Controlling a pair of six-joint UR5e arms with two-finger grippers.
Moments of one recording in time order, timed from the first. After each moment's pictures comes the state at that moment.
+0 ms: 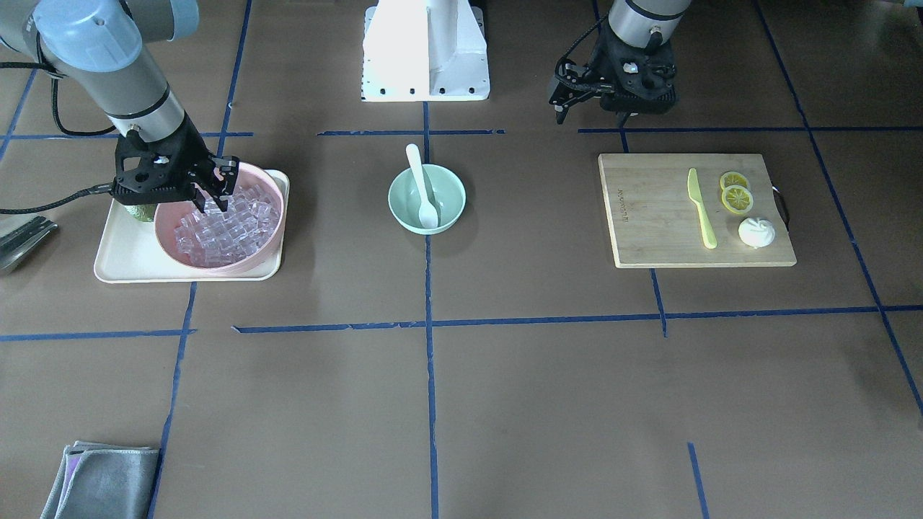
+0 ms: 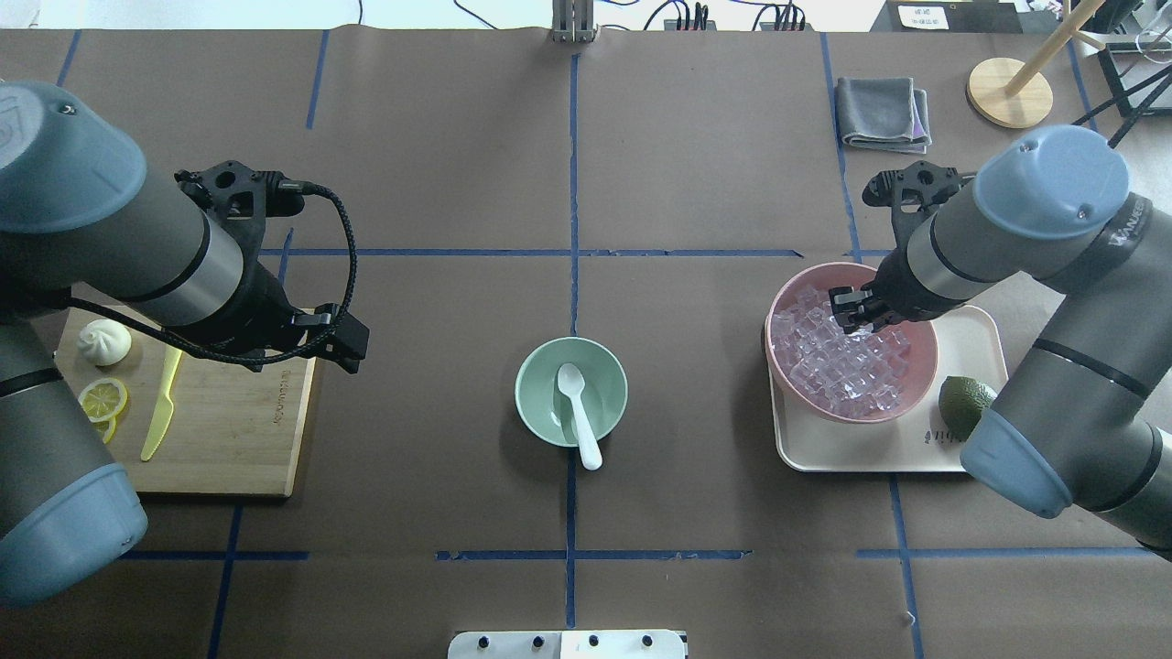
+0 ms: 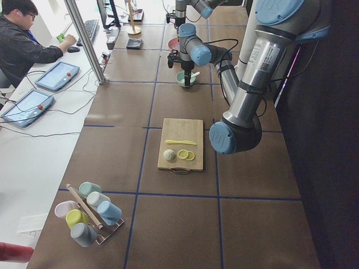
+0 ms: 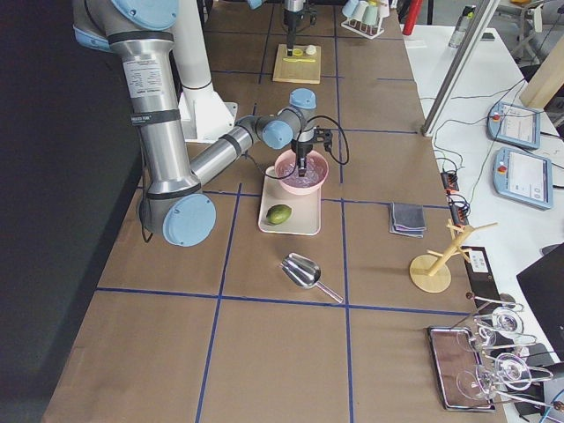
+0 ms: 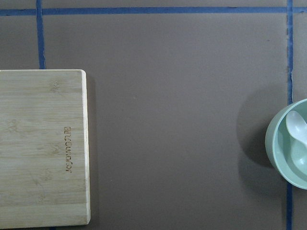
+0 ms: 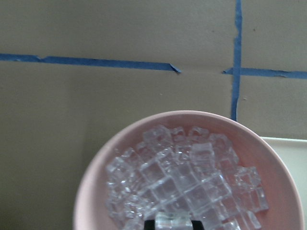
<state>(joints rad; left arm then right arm) -0.71 -1.96 -2.20 -1.28 -2.09 -1.03 0.76 -1.28 2.03 -1.64 2.02 0.94</state>
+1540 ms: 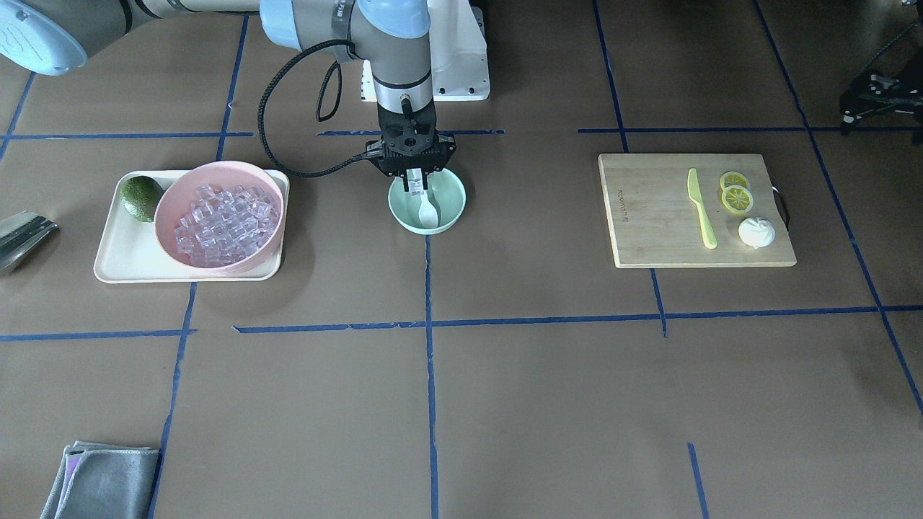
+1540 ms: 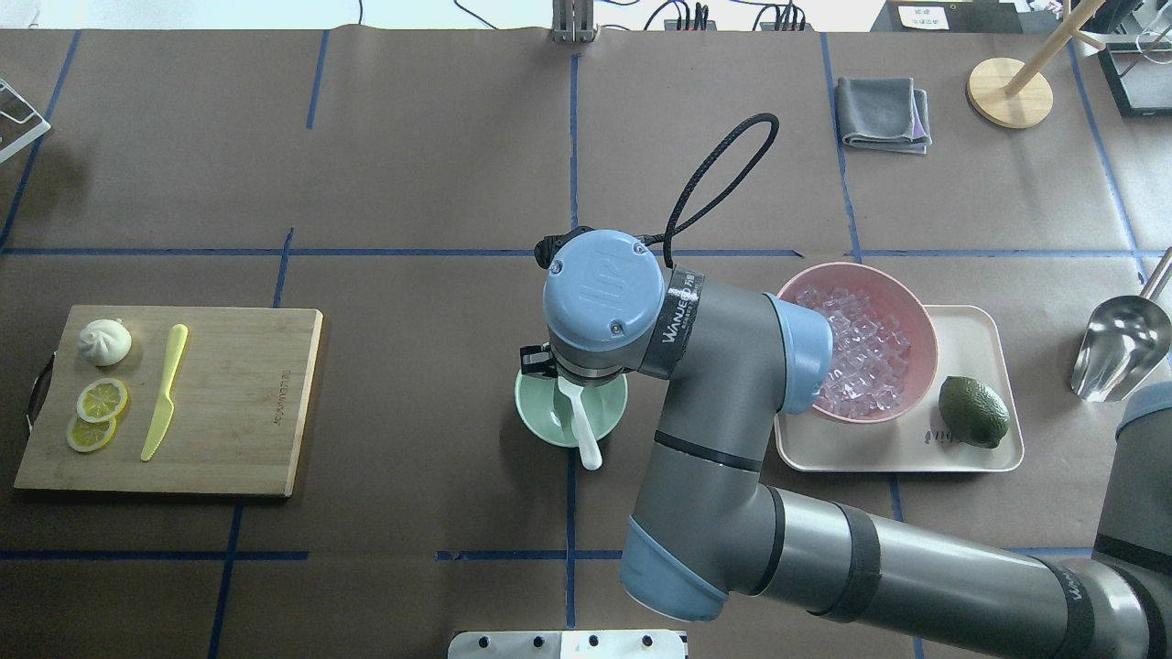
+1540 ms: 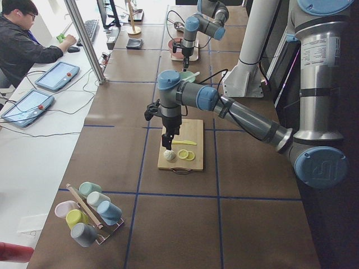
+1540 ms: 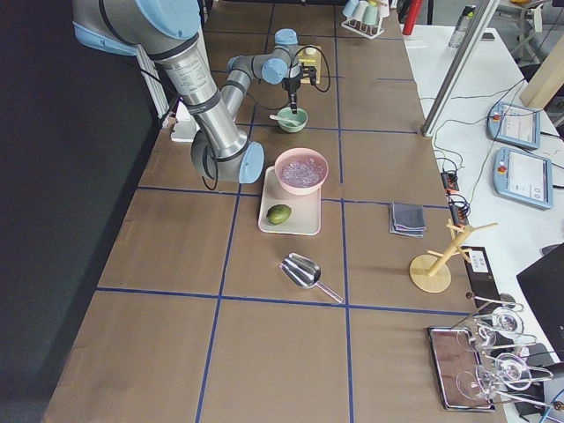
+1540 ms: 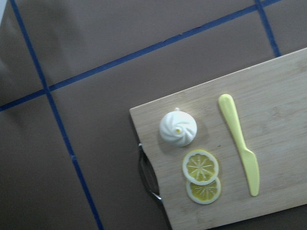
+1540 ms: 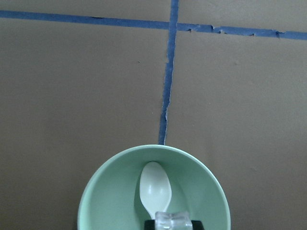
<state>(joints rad) -1.31 -1.49 -2.08 -1.33 -2.19 -0.03 0.42 -0.79 1.71 -1.69 1.74 1.19</state>
